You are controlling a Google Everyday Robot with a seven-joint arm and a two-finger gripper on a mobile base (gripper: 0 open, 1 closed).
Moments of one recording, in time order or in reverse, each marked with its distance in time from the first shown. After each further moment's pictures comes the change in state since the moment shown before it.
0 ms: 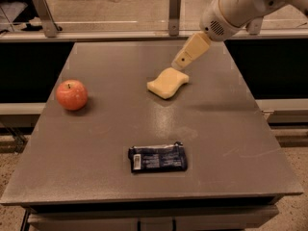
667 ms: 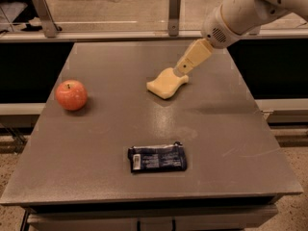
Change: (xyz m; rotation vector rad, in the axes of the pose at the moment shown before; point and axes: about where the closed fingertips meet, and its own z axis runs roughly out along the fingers) arm 0.009 0.012 0.005 -0.042 -0.013 0.006
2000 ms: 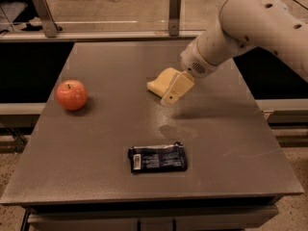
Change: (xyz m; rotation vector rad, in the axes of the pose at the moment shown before) arm 0.026 0.057 0.063 -0.109 0.037 -0.120
